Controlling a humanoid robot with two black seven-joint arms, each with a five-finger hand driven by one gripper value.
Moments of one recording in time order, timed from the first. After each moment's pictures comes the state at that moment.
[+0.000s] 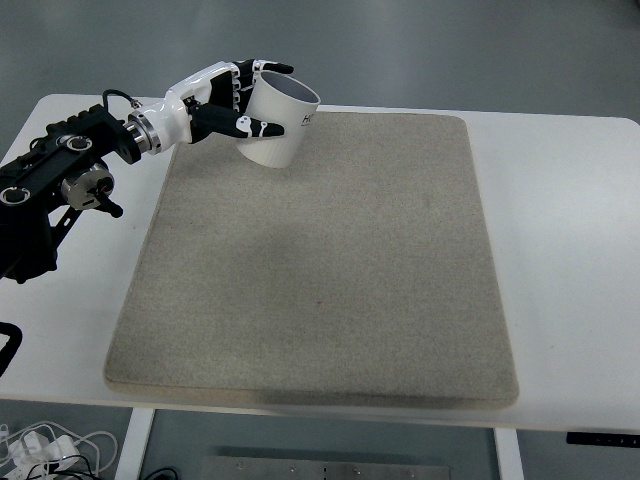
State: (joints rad) left arm -0.89 0.33 -0.79 -0.74 0.74 -0.45 -0.24; right arm 0.01 0.00 0.00 0.18 0.00 -0.02 -0.03
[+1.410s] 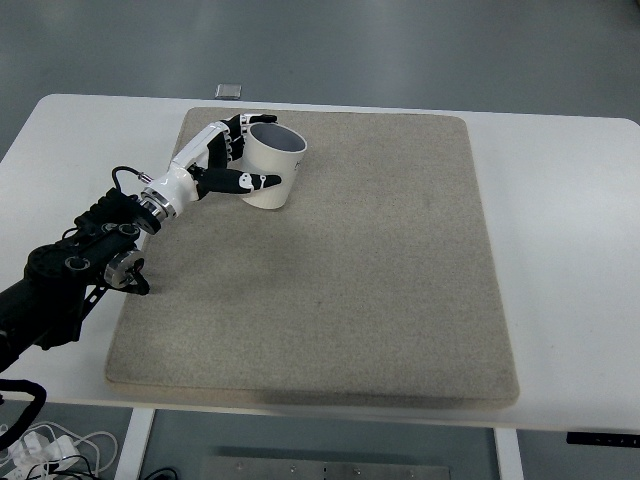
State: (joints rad) left arm -0.77 0.21 -0.61 -0.57 0.74 -0.21 -0.61; right arm 0.01 0.00 0.00 0.18 0.00 -0.02 -0.03
